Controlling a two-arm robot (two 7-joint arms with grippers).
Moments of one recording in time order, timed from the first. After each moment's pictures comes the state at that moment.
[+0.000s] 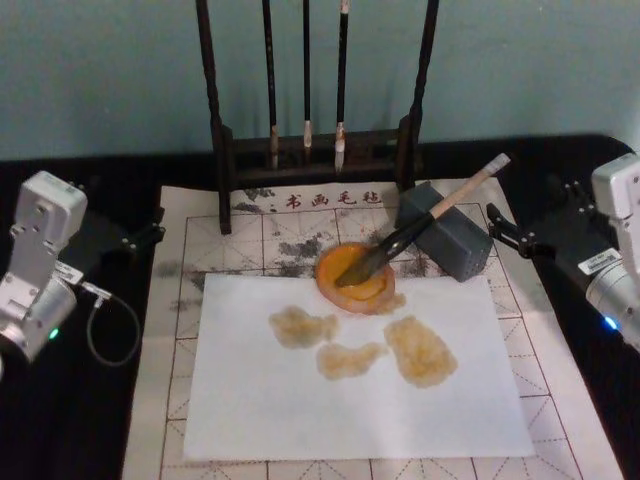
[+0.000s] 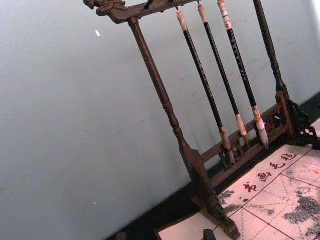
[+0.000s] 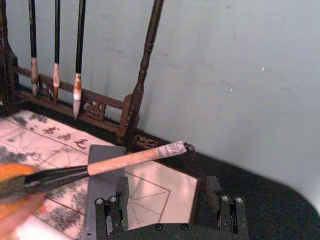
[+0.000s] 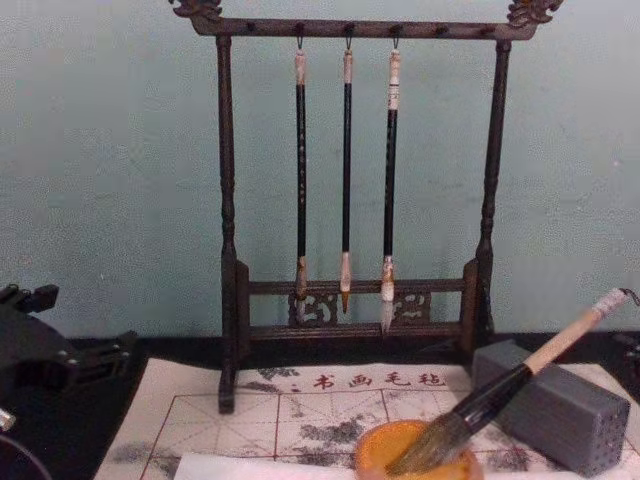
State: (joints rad) left arm -0.20 0.60 0.45 -1.41 -0.25 -0.12 0.03; right arm 0.17 0.58 -0.40 -1.43 0.34 -0.09 0.04
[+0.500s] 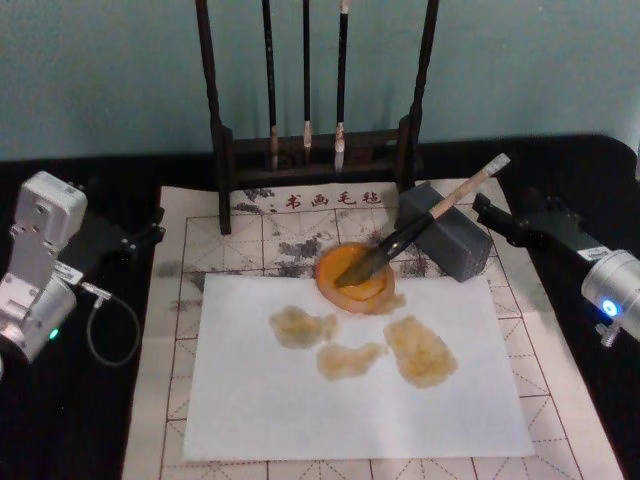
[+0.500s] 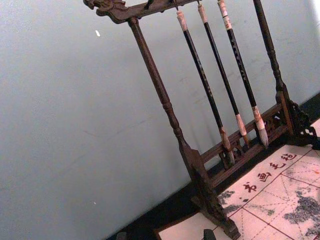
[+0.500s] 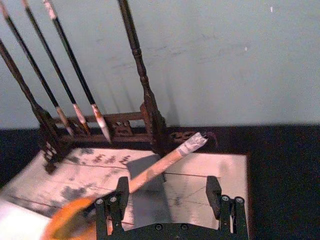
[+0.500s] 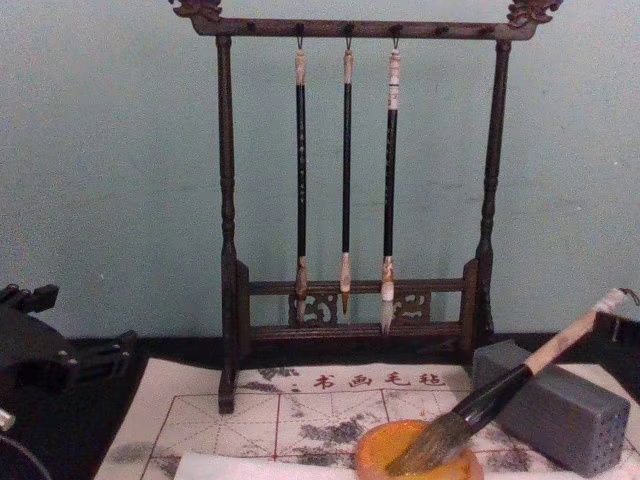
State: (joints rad) left arm -0.20 0.60 0.45 -1.41 -0.25 -0.12 0.03; right arm 0.15 0.49 -0.25 -1.47 0.69 0.14 0.22
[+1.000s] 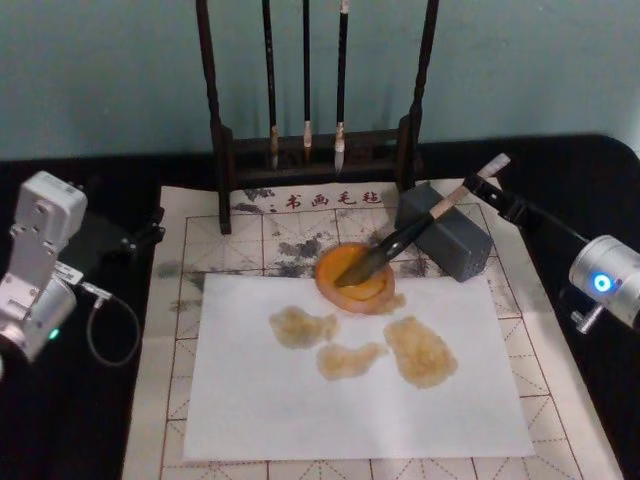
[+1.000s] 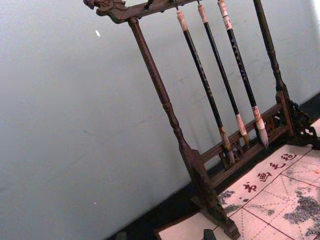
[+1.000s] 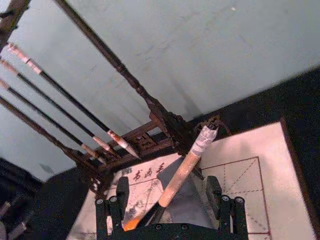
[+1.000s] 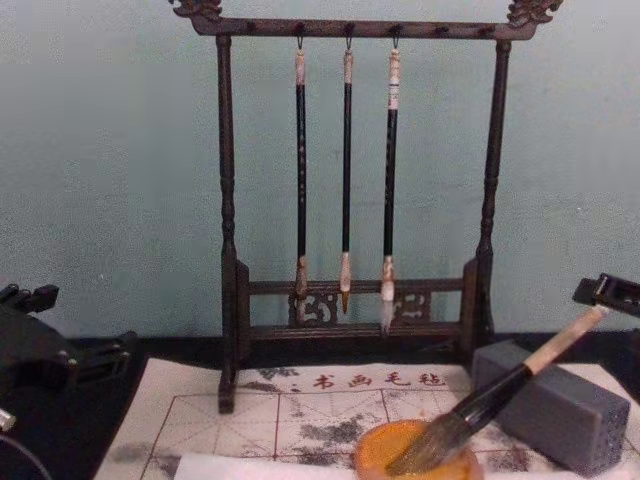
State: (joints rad) left arm -0.20 0.60 0.45 -1.41 -0.25 -0.12 0.03; right arm 0.18 0.38 -0.16 -1.45 1.00 0.36 0.19
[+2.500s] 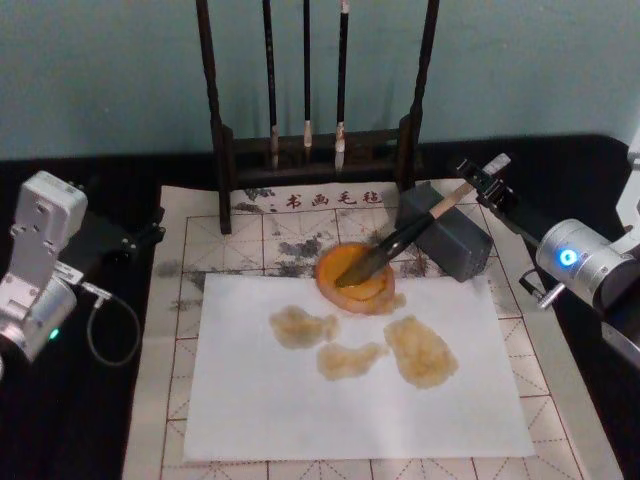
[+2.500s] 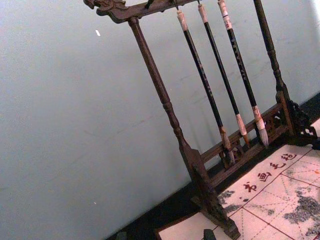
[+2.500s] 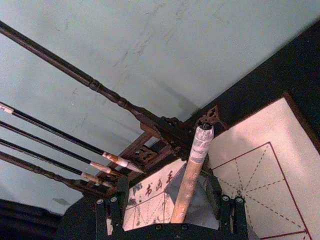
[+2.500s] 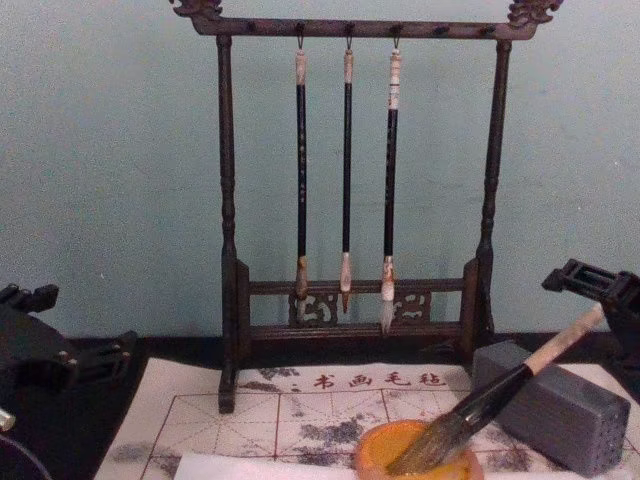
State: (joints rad) left arm -0.20 0.60 0.45 -1.41 -0.25 -0.12 0.03; right arm 0.26 0.31 -0.19 -1.39 1.21 0.37 0.00
